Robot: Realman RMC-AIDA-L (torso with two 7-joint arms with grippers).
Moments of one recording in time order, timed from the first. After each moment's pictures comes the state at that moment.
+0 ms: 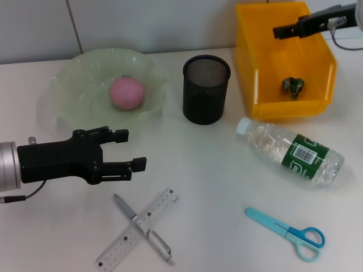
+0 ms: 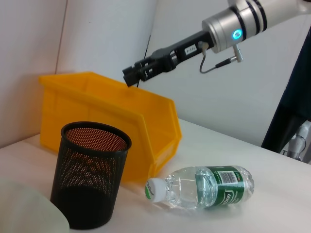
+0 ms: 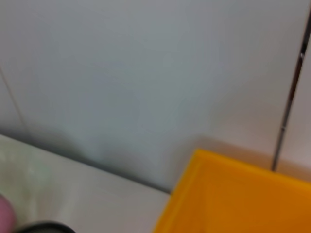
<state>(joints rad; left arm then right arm) -0.52 -2.03 0.95 0.63 1.81 1.52 -1.40 0.79 1.99 -0.73 -0.91 -2.48 -1.08 2.16</state>
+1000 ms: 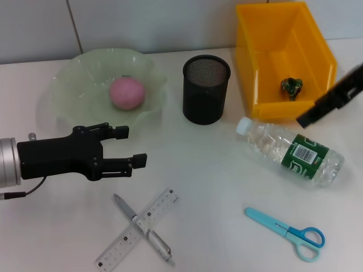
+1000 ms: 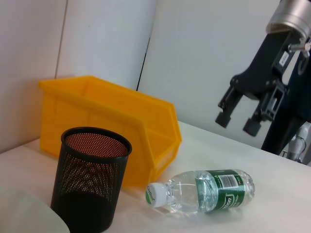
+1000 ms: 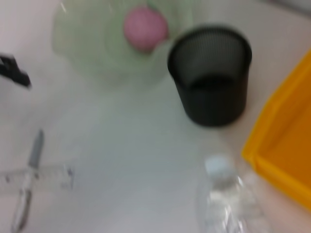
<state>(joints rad) -0.52 -2.03 0.95 0.64 1.81 1.52 -1.41 0.86 1.96 -0.75 -1.19 -2.74 -1.93 2.32</state>
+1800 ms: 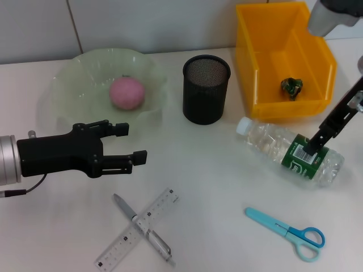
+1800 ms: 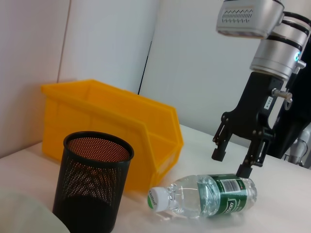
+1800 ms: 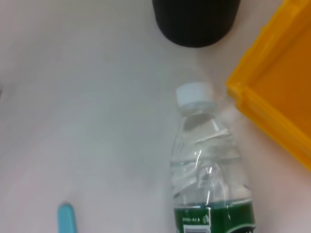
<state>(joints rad) -0.53 -2.03 0.94 0.64 1.81 1.52 -1.41 0.88 1.98 -0.97 -1.01 -2.87 -1.76 2.32</state>
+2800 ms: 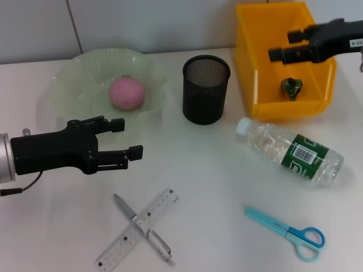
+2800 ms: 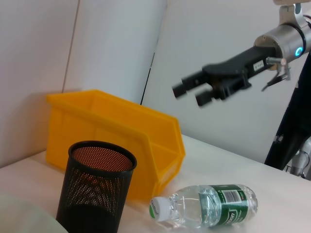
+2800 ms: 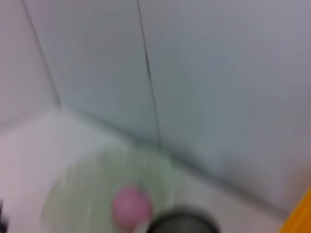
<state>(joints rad) -0.52 -2.03 0.90 0.64 1.81 1.54 -1.41 0.59 2.00 -0.74 -1.17 -2.15 -1.48 1.97</state>
